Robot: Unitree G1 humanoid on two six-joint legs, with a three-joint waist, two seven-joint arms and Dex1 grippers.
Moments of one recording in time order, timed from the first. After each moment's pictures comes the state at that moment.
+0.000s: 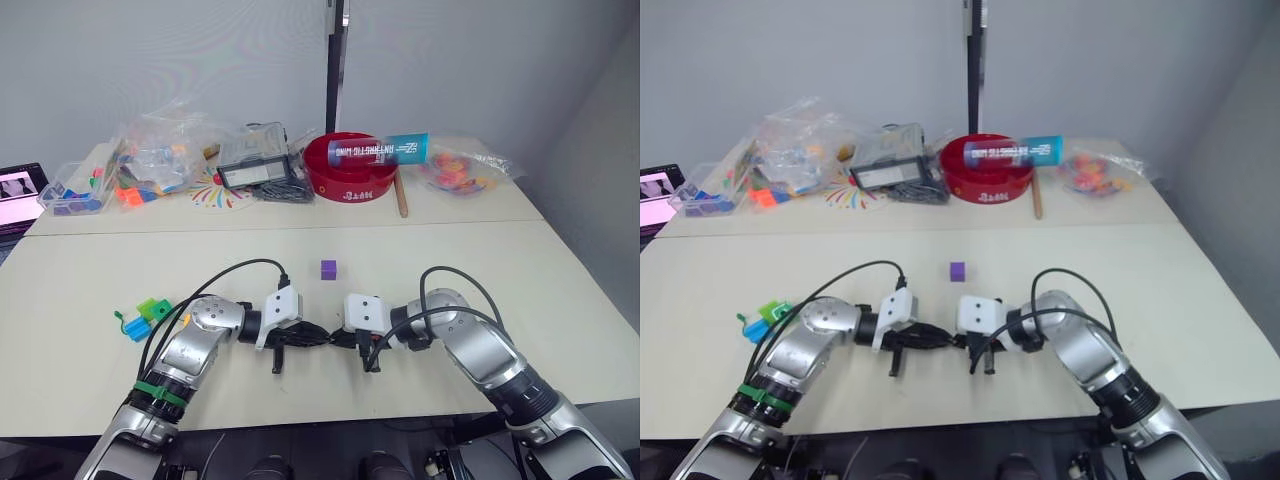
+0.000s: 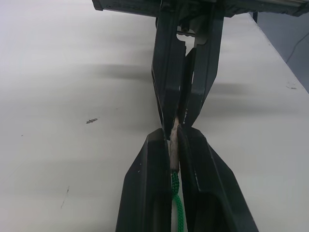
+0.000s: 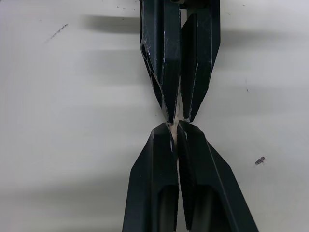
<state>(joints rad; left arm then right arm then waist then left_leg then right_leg) -0.47 0.49 -0.28 0.15 -0.19 0.15 -1.24 -0.55 -0.56 0.46 -0.15 0.01 0.44 1.12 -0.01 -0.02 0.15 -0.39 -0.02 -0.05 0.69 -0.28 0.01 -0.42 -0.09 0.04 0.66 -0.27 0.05</state>
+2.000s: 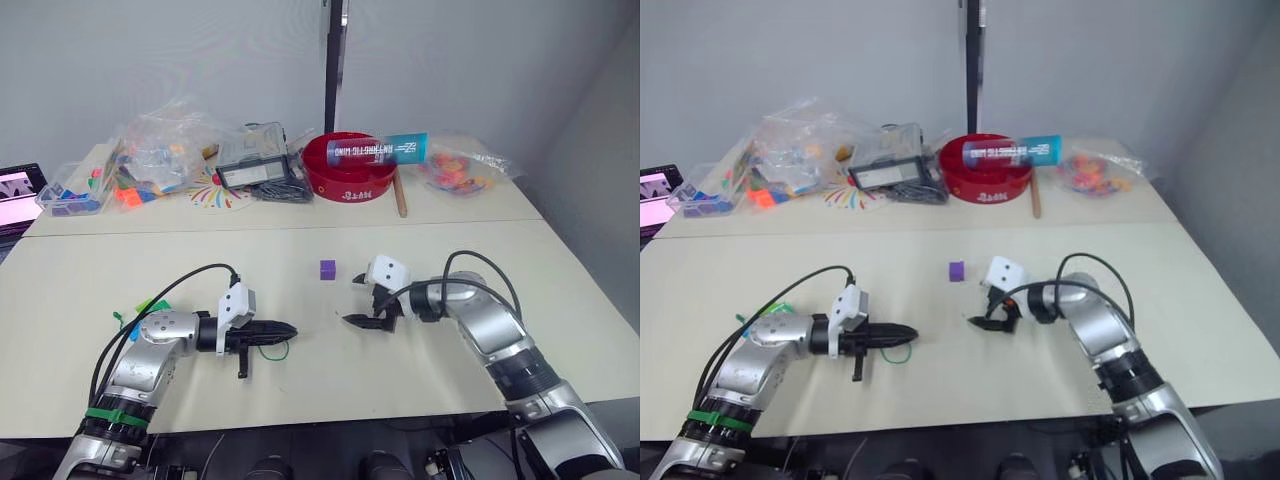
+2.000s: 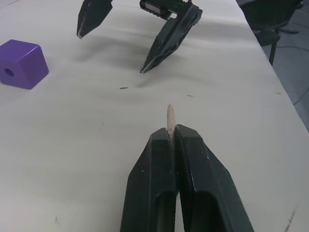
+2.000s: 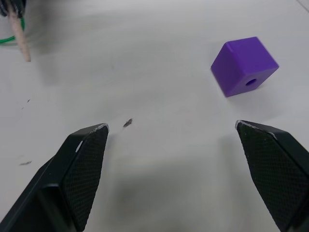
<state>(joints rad) -0.32 0.59 -0.10 0.09 -0.35 0.17 -1.27 -0.63 -0.51 0.31 0.11 0.05 0.38 0.98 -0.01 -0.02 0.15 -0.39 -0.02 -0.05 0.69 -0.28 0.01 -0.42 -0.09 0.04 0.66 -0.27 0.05</state>
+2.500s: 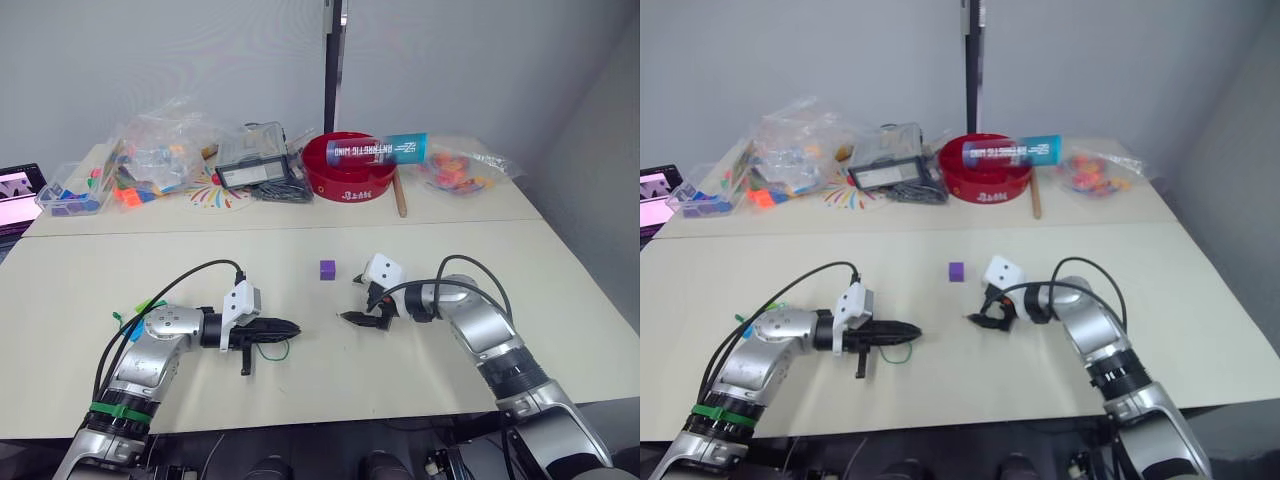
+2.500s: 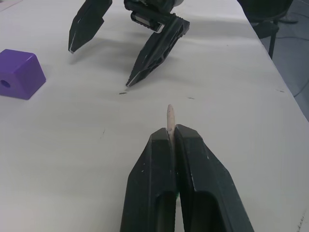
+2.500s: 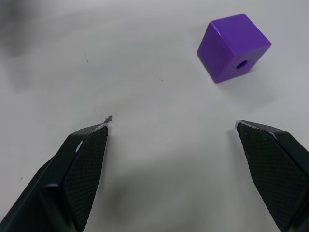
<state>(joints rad) -0.35 0.59 -0.12 0.09 -0.32 0.16 -1.27 -0.62 -0.47 0.30 0.17 0.04 0.40 0.92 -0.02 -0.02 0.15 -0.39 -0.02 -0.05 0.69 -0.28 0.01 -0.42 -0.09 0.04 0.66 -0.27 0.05</state>
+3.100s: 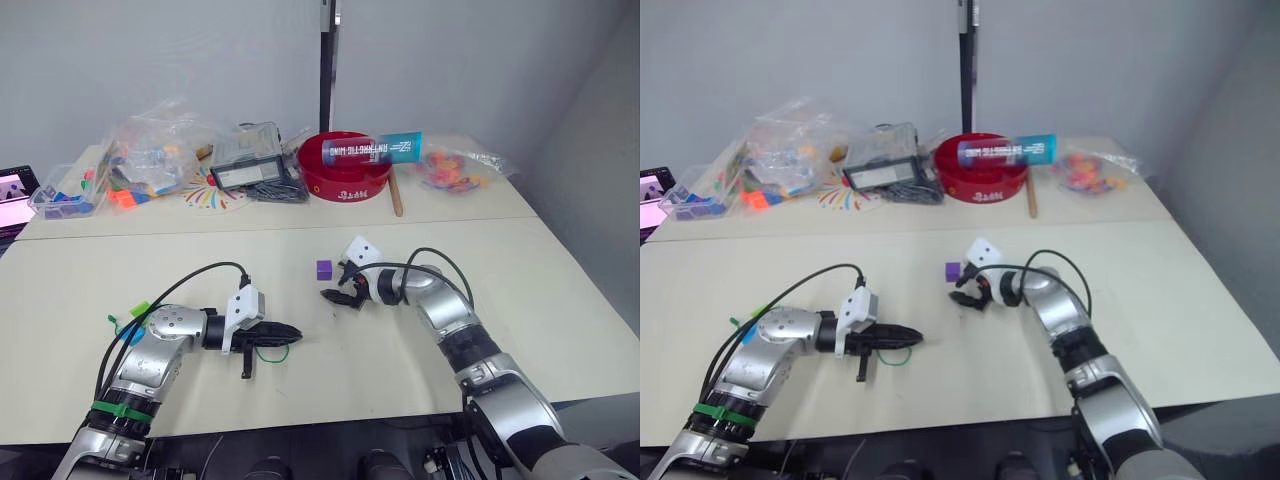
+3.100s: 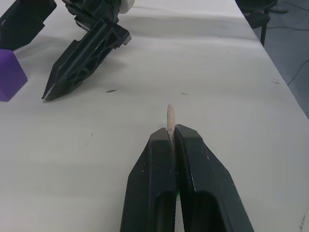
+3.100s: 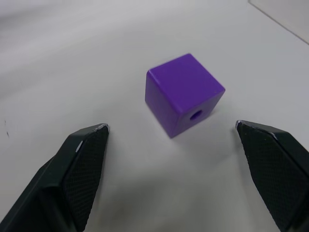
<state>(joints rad) -0.35 0.60 -0.15 0.10 -0.31 0.15 -1.28 -0.82 -0.28 0.27 0.57 0.01 0.23 0.81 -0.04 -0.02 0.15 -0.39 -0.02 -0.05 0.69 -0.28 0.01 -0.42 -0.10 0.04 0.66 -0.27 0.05</state>
